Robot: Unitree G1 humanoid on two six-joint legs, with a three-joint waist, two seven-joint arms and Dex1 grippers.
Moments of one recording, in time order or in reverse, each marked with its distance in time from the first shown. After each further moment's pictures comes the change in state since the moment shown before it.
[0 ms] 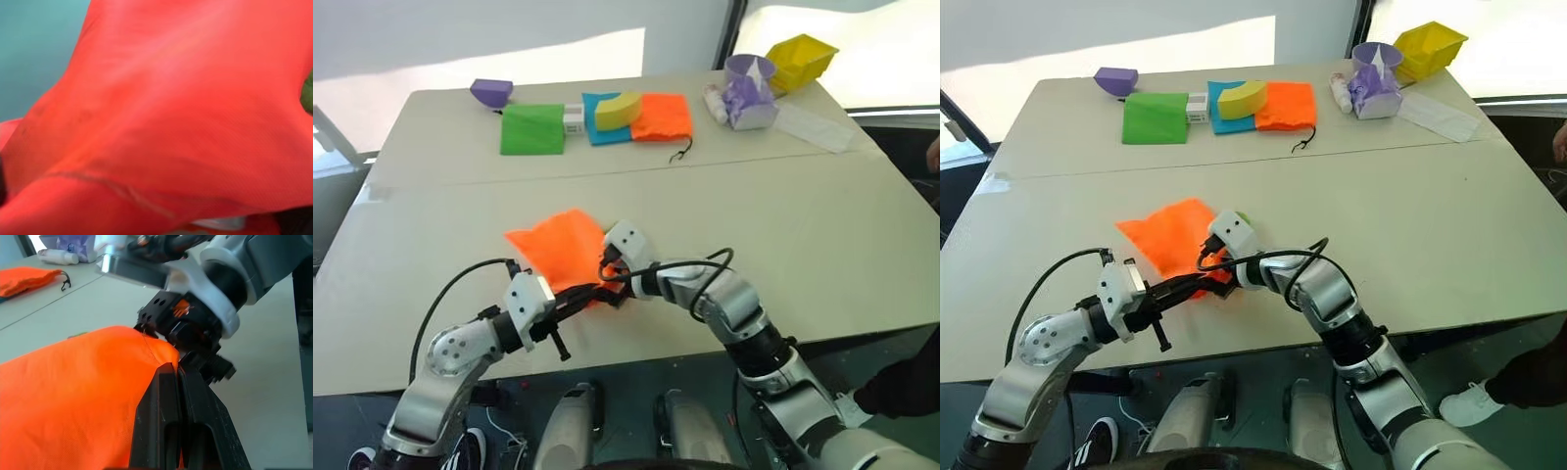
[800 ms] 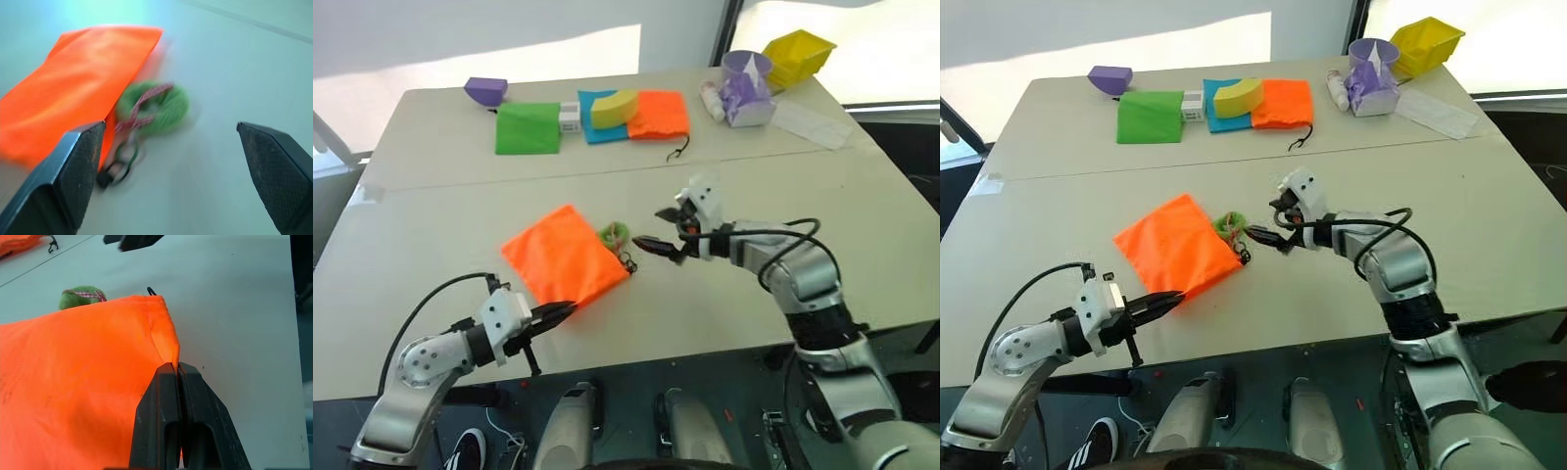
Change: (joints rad) left arm 0.053 0.077 0.067 0.078 0.009 -0.089 -0.103; right arm -0.087 -0.113 -0.216 0.237 -0.011 -0.289 0.090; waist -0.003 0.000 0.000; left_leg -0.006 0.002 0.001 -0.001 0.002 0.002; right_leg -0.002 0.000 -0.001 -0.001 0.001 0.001
